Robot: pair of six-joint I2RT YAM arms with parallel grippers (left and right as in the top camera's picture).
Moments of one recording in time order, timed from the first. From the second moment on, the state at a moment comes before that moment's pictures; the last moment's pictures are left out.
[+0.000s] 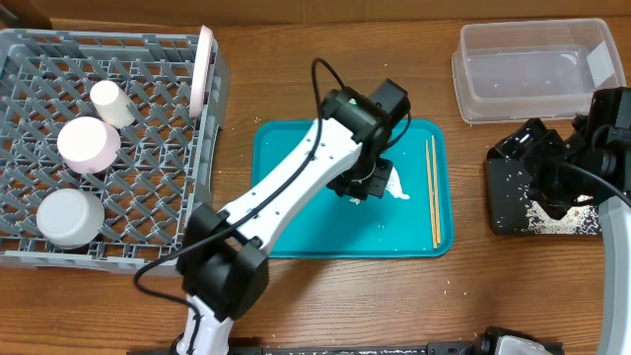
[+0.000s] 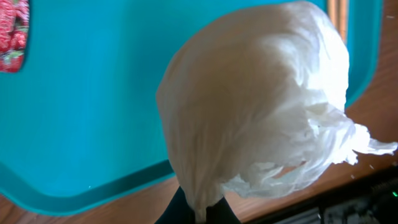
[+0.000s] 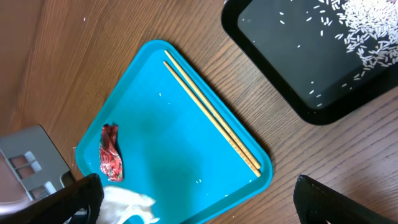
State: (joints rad) left arm -0.72 2.06 1.92 -1.39 0.15 -0.37; right arm -0.23 1.32 1.38 -1.24 -0.27 0.65
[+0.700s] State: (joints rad) left arm -0.68 2.15 2.05 -1.47 0.27 -0.39; right arm -0.23 1.32 1.38 -1.24 -0.27 0.65
